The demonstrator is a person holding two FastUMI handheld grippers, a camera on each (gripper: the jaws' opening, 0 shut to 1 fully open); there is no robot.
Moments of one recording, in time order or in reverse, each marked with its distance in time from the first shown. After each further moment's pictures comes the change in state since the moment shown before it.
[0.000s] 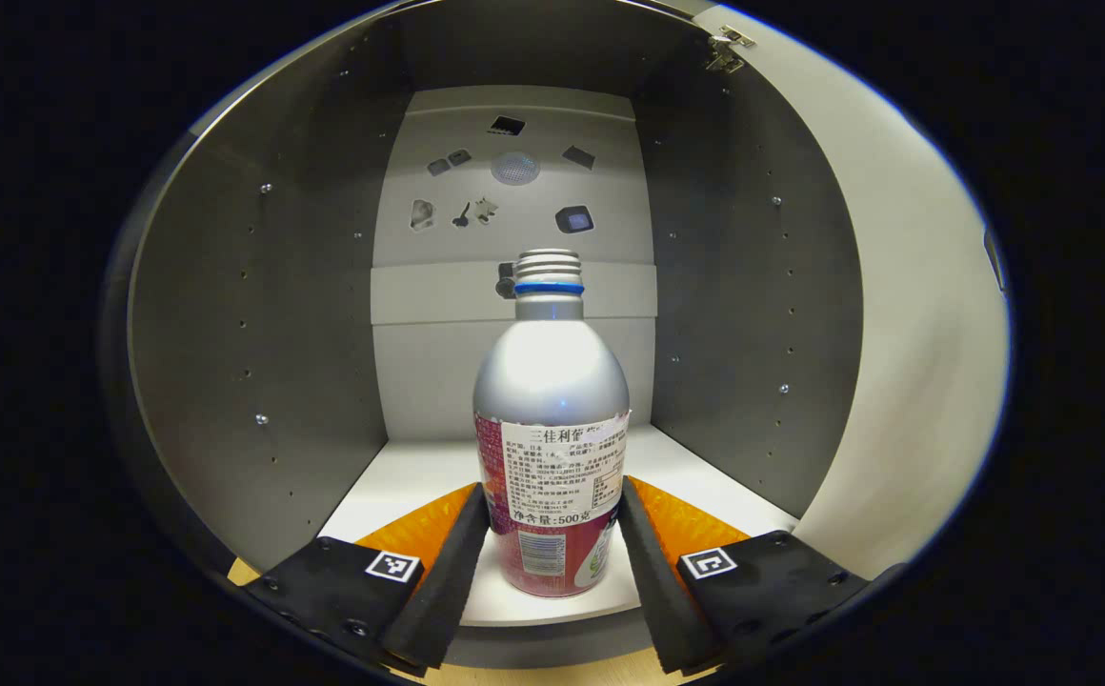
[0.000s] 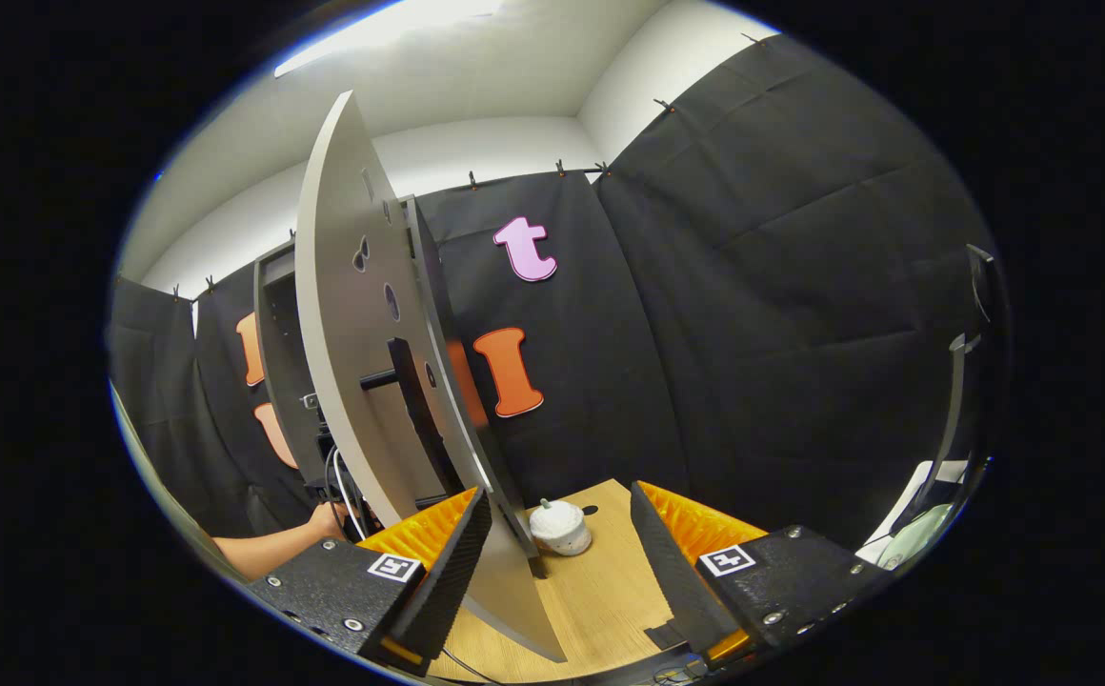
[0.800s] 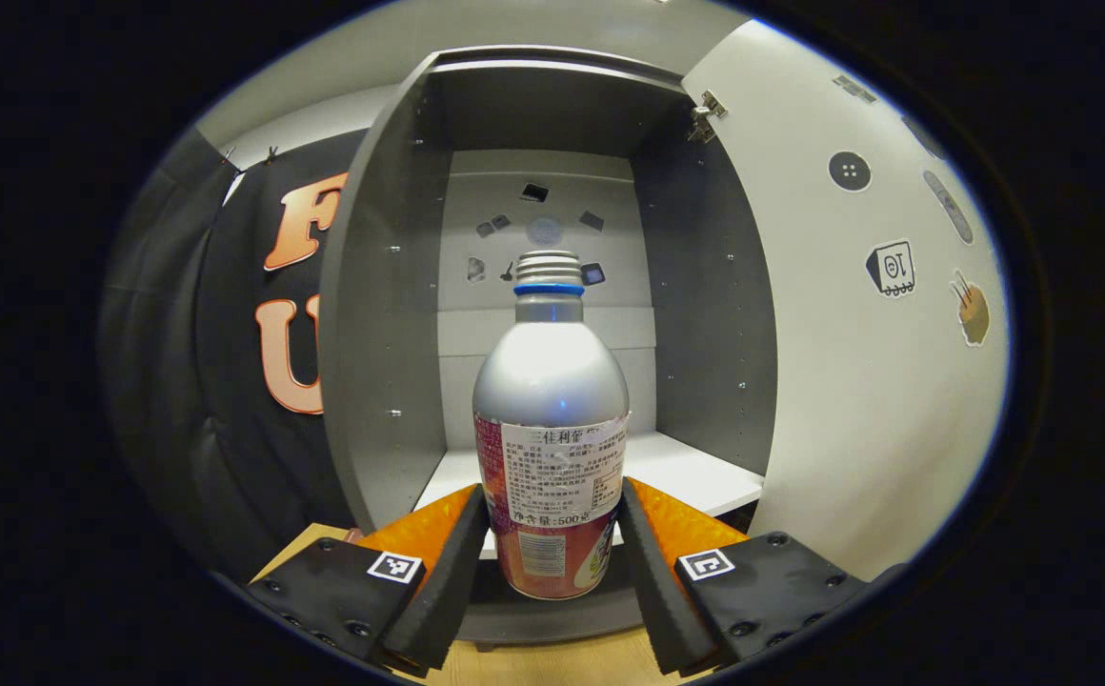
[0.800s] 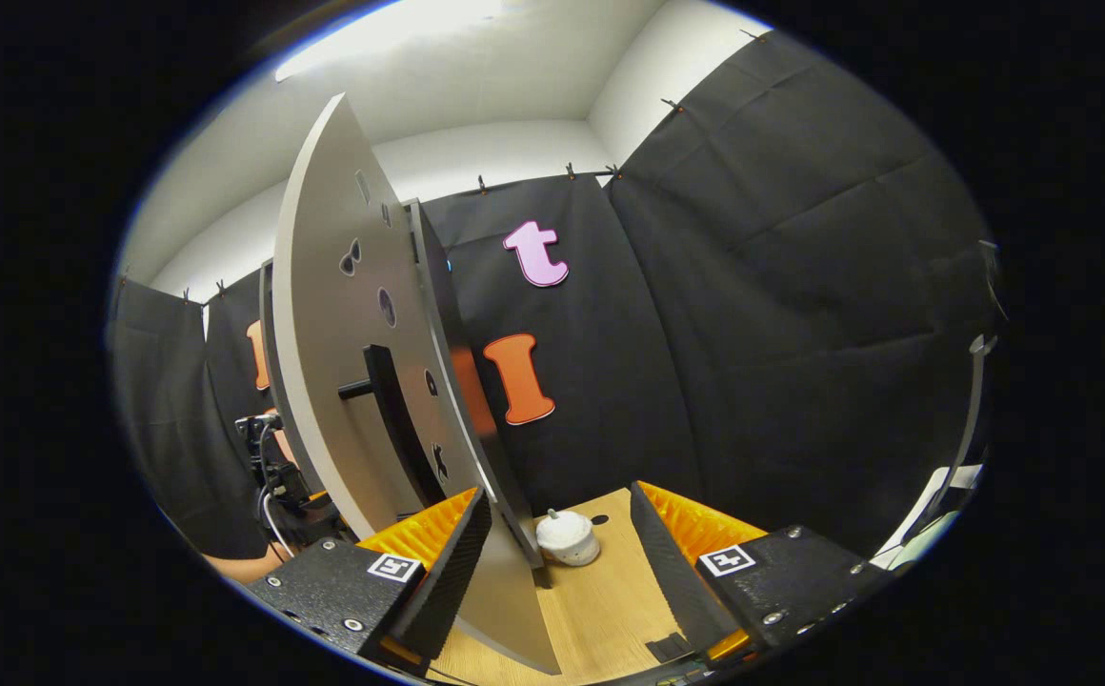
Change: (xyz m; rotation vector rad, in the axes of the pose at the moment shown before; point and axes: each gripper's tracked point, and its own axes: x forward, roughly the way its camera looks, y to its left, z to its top) left arm -0.123 0.043 -0.002 0.022 -0.139 0.035; right arm 0.031 -0.005 0.004 -0.002 -0.013 0.065
